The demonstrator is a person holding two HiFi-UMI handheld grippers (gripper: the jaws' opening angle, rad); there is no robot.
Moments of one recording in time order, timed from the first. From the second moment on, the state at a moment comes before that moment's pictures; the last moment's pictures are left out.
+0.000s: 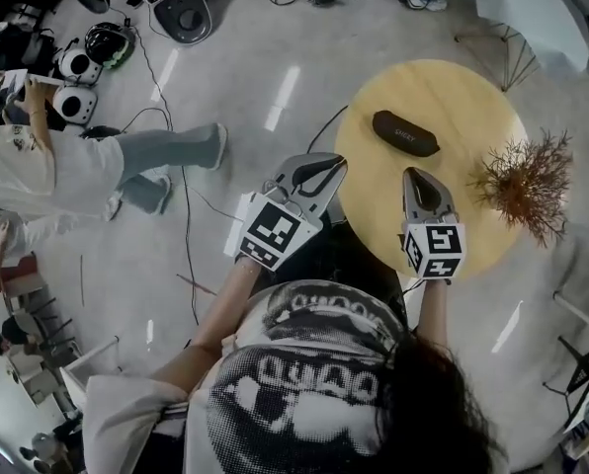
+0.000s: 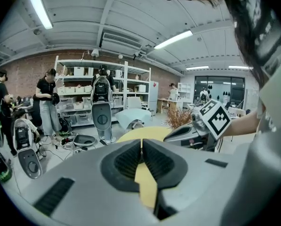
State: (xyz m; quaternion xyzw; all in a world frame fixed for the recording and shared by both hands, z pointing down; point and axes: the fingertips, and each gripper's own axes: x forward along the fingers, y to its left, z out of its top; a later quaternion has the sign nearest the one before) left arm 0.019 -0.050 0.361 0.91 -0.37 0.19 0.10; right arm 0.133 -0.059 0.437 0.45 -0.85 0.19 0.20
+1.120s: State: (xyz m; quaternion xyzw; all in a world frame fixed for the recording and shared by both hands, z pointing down) left arm 0.024 -0.137 0.467 0.95 -0.10 0.29 0.09; right arm 0.113 -0.114 0.485 0.46 -0.80 0.17 0.35
